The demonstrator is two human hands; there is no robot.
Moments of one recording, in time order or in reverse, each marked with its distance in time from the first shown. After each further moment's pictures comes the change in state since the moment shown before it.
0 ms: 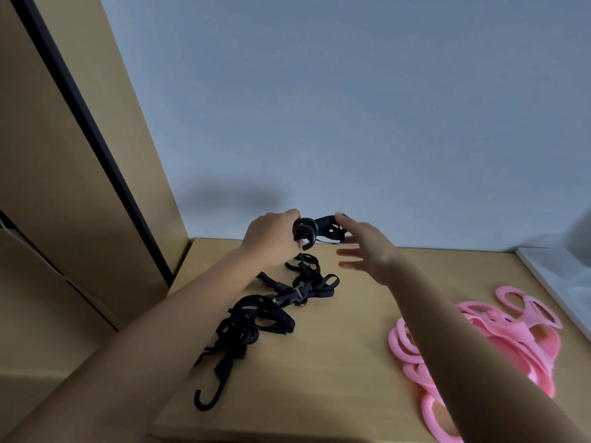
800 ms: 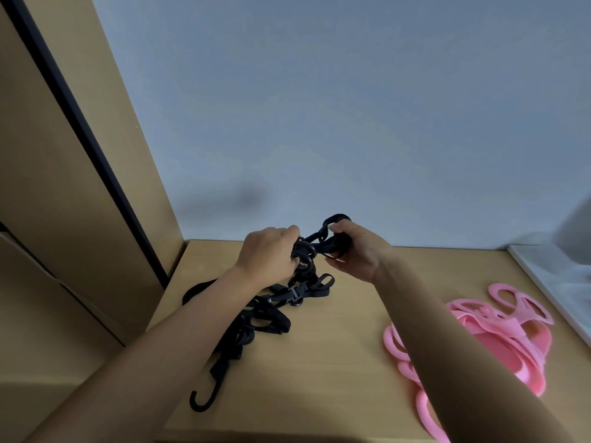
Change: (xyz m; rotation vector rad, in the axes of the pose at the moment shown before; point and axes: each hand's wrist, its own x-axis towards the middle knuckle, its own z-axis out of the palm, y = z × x) left_hand -0.021 -0.001 0.019 0.228 0.186 0.224; right_hand -0.006 0.000 0.007 0.431 -0.083 0.104
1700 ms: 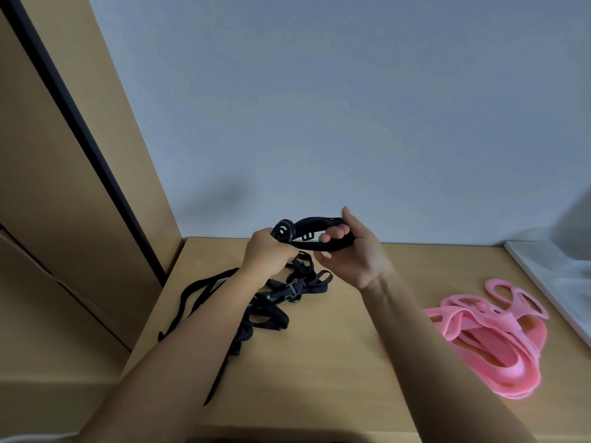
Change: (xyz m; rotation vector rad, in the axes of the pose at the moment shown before) left_hand 0.003 0.009 0.008 -0.936 -0.185 -0.822; right_hand -0.020 0.011 0.010 0.401 -0.179 -0.087
